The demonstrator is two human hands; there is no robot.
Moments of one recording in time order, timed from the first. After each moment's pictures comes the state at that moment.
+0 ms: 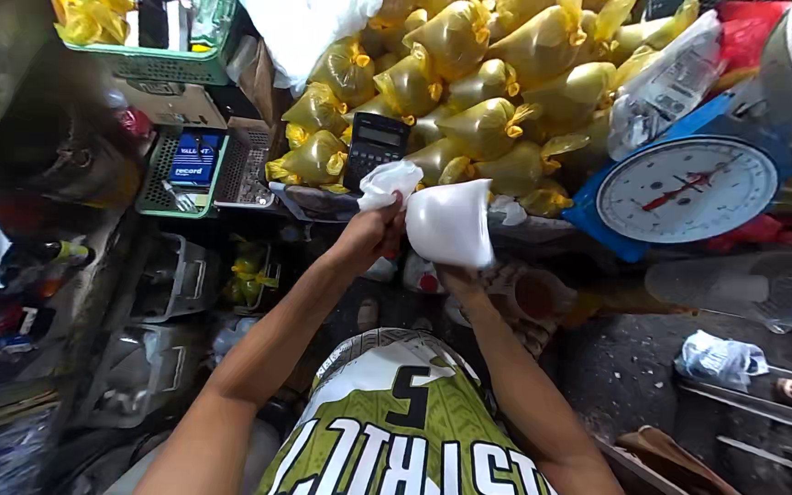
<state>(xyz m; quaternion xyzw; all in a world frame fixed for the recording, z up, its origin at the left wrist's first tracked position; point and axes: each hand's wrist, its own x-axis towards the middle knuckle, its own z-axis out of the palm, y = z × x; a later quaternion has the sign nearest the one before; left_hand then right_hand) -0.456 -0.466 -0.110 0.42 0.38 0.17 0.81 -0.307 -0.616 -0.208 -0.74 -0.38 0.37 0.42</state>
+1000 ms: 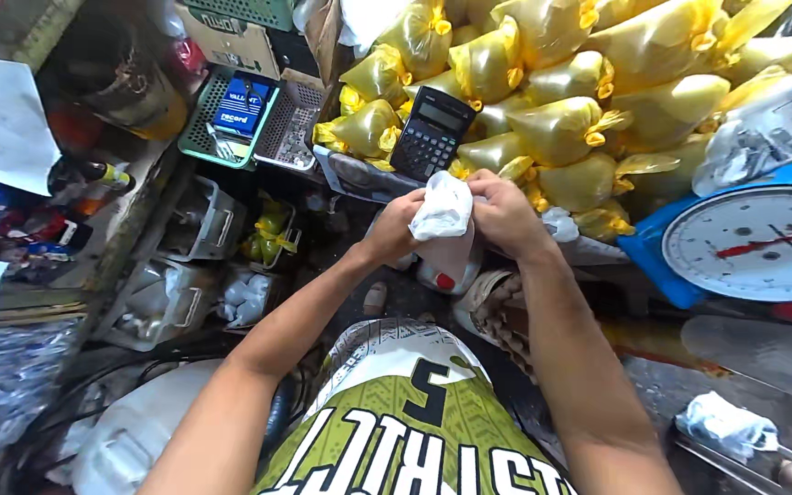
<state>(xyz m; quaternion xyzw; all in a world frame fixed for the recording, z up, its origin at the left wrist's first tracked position) -0.498 -0.456 -0.161 0.84 0.23 0.34 0.36 -0.282 -0.508 -0.122 -0.58 -0.64 0.37 0.34</state>
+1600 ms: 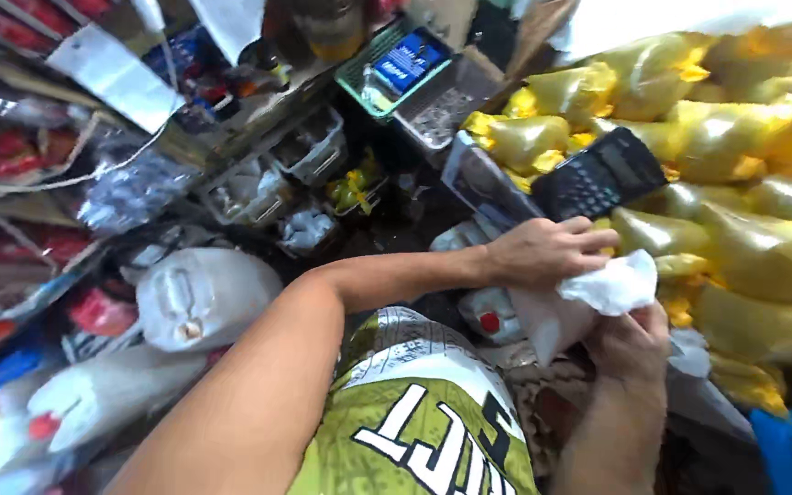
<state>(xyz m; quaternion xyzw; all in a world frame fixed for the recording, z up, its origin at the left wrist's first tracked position) -0.492 -0.478 -0.134 0.91 0.28 0.31 0.07 -0.303 -0.564 -0.163 -0.50 -0.49 0.48 0.53</state>
